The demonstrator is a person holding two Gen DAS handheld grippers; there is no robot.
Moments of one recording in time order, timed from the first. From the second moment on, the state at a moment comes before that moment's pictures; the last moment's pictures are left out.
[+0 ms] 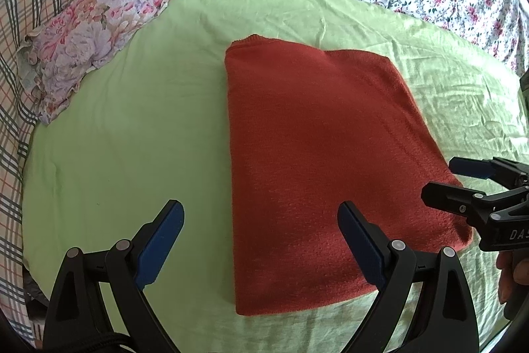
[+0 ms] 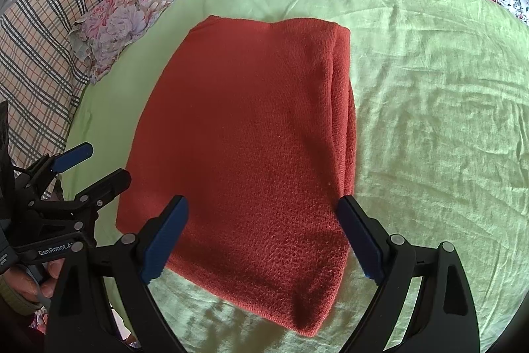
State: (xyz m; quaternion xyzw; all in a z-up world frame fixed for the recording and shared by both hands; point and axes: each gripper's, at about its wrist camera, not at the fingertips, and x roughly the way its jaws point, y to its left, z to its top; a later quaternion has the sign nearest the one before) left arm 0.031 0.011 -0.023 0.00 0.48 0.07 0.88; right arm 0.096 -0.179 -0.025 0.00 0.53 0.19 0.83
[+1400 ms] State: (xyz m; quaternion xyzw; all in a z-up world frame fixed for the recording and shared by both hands) left arm 0.035 0.013 -0.024 0.00 0.48 0.07 0.87; right arm 0.096 -0.183 -0.023 0.02 0.53 0.19 0.83
